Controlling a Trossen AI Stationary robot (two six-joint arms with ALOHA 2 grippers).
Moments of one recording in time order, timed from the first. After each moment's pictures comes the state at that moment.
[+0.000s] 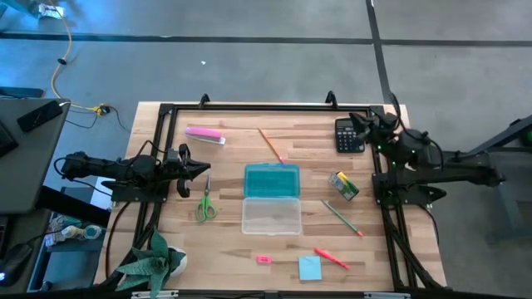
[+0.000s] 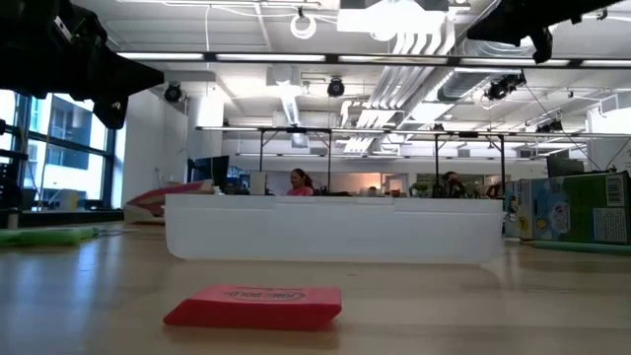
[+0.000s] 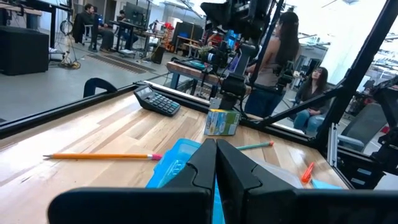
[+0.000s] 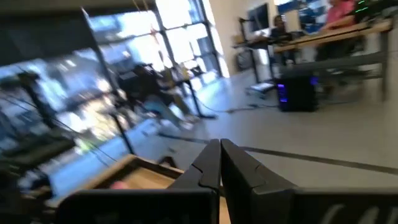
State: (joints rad) left arm -0.03 0.07 0.01 0.07 -0.33 -0.26; right arm -0.08 0.51 0.57 -0.01 0.77 0.25
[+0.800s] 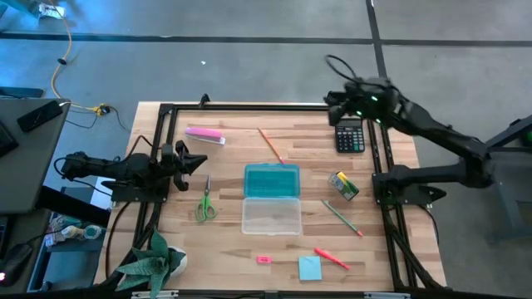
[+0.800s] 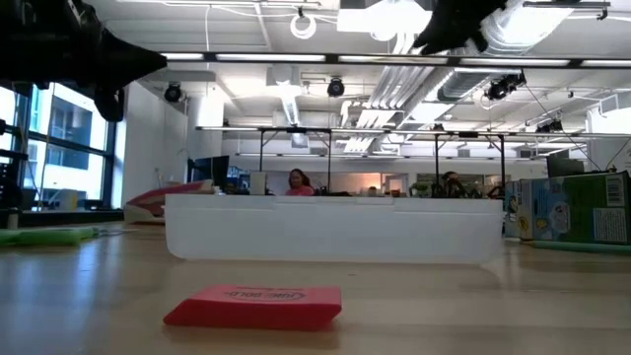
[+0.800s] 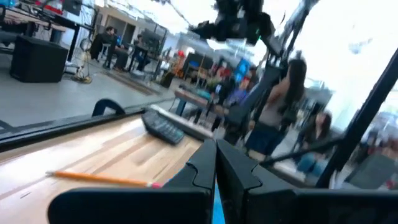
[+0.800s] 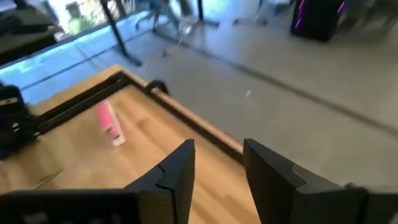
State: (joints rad) left arm -0.03 0.07 0.01 0.22 -0.43 -0.35; right arm -0.53 1.06 1.16 -0.51 0.15 0.21
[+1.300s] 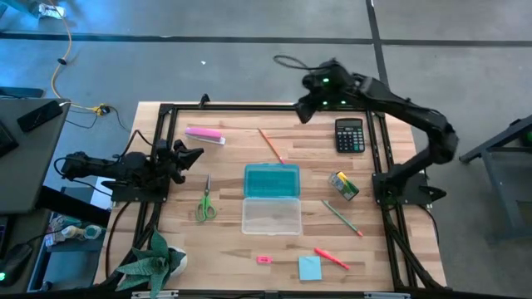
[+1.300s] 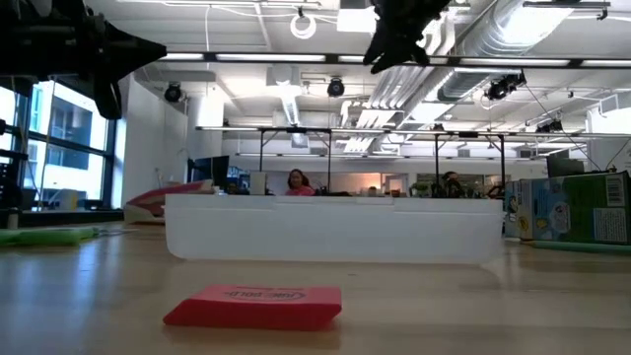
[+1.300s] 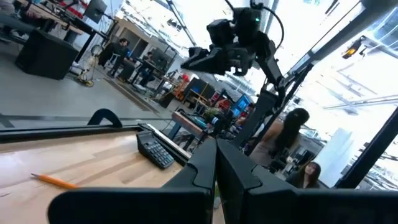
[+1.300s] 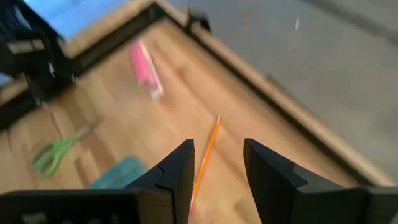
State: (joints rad) left arm -0.03 0.07 0.01 0.30 -0.51 -0.48; right arm -0.49 1.52 1.60 -0.82 -0.05 0.26
